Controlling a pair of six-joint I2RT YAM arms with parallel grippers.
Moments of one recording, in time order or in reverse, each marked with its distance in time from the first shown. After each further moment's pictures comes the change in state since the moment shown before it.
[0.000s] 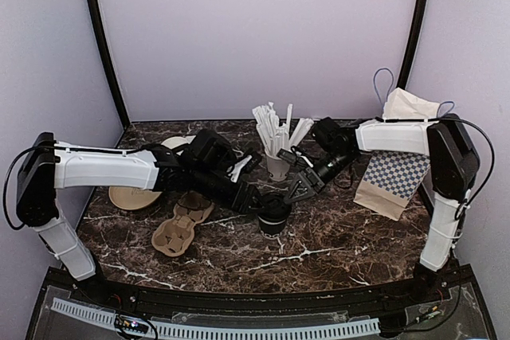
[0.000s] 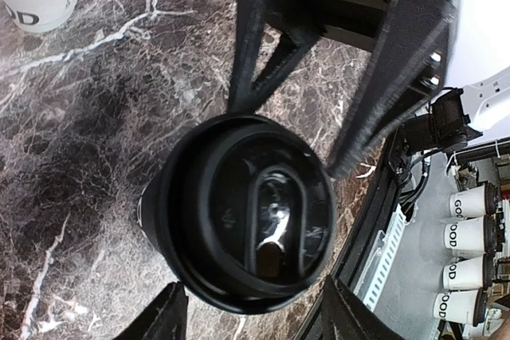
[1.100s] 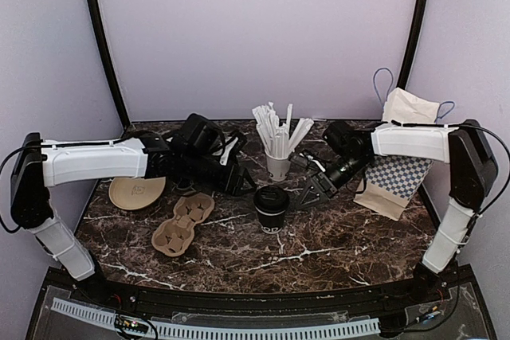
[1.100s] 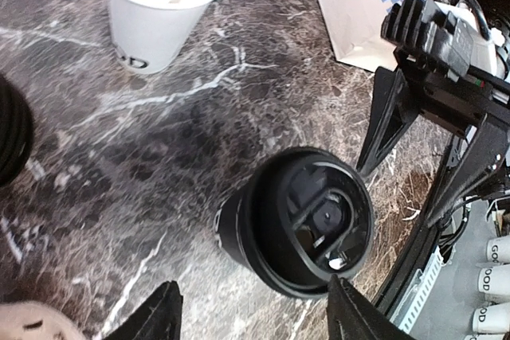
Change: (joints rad) left arm 0.056 -0.024 0.073 -0.094 -0.173 0.032; right arm -0.010 -0.146 -0.141 -0.012 0.028 -0.023
